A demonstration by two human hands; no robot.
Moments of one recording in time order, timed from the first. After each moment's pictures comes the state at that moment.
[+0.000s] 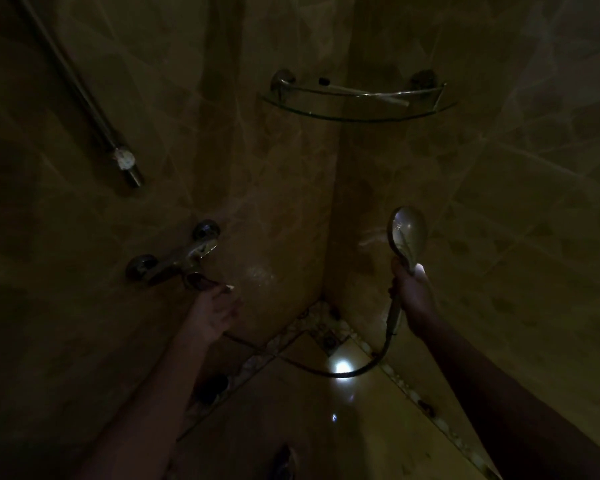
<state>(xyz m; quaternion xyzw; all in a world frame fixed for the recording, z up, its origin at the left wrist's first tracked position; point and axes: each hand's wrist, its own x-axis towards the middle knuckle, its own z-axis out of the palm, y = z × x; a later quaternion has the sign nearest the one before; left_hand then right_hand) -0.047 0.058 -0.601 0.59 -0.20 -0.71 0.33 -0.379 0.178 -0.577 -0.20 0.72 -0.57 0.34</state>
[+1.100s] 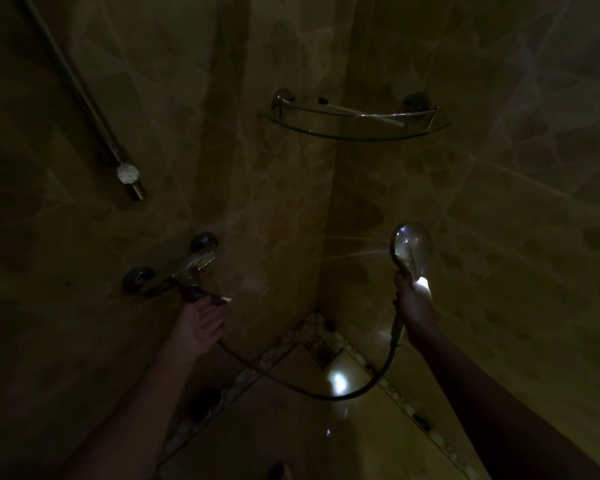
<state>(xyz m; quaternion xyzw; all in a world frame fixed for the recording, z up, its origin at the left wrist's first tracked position) -0.031 0.051 -0.597 0.57 -0.15 -0.74 0.33 -0.387 0.180 -0.584 -0.19 0.77 -0.53 0.31</state>
